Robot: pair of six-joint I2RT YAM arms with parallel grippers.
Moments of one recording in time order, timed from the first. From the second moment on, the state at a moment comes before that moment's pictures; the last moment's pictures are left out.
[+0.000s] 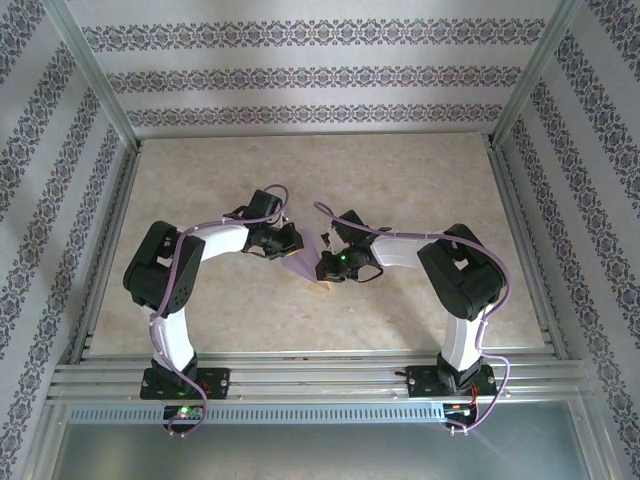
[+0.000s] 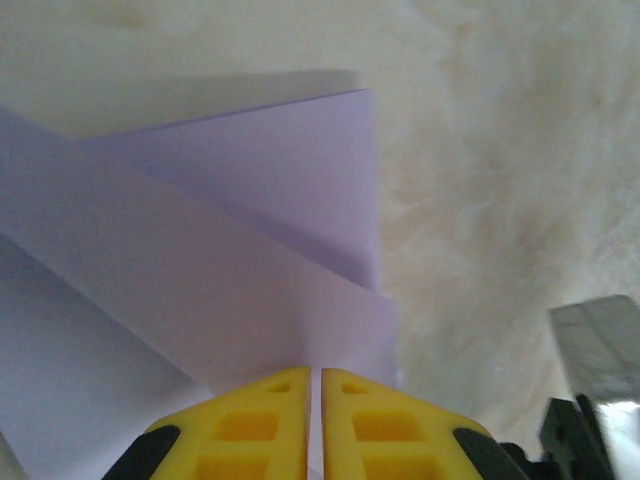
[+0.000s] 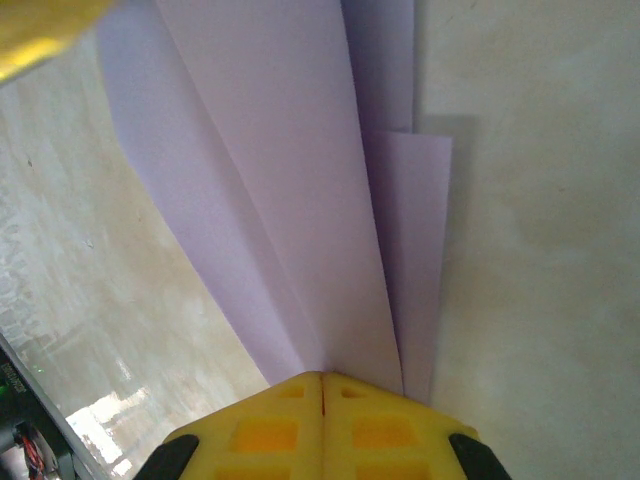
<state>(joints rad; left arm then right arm) -0.40 1.88 1.06 -0.20 0.48 -0.74 0.61 1.87 0.98 -0.26 -0.55 0.59</state>
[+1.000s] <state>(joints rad) -0.41 1.95 1.14 -0.31 0.45 -0.75 0.66 1.89 1.08 -0.25 -0.41 0.58</state>
